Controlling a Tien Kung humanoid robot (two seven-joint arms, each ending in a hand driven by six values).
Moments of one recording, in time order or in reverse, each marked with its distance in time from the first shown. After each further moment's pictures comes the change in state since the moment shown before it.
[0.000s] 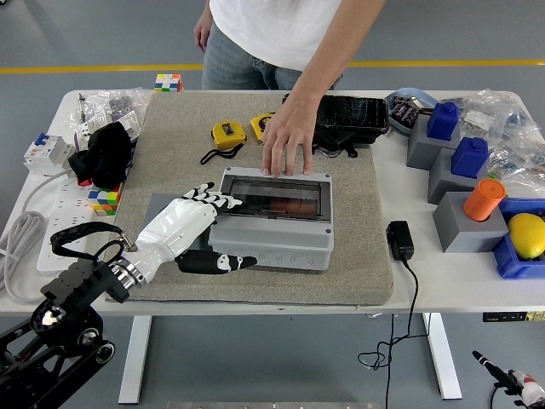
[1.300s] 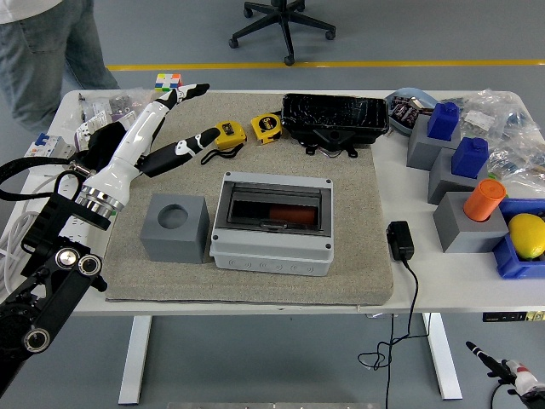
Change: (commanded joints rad) left arm -0.090 -0.193 -0.352 0.130 -0.553 -0.063 -0.209; right arm 0.035 0.009 0.013 0.000 -0.029 0.003 -0.008
